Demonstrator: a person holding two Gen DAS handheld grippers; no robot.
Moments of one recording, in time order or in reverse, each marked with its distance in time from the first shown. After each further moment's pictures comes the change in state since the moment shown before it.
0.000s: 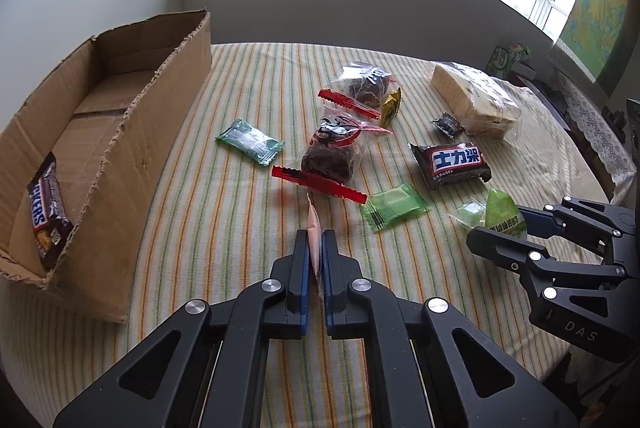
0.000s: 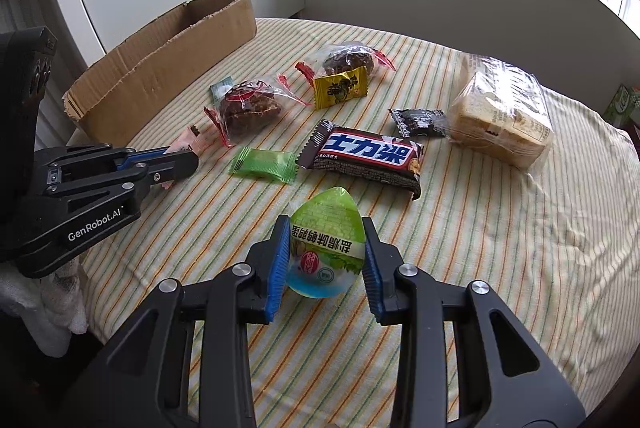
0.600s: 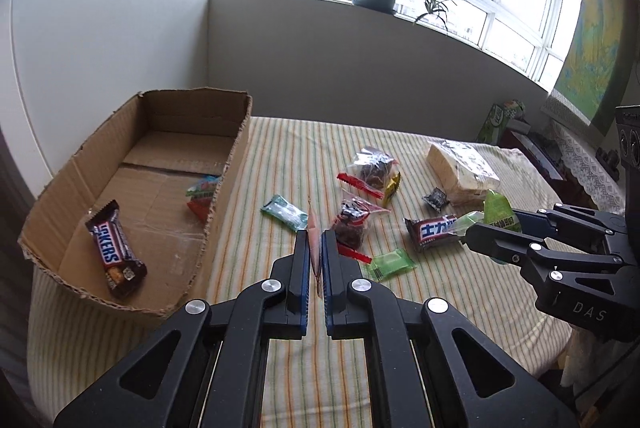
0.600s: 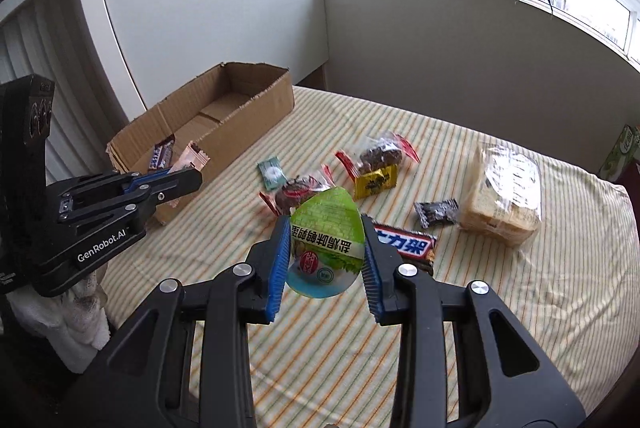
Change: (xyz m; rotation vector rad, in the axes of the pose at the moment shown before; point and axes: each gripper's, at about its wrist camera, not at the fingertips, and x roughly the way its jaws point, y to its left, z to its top) left arm -0.064 0.024 0.018 -0.059 -0.203 0.001; right arm -0.050 0.030 0.049 -0.041 -0.150 0.060
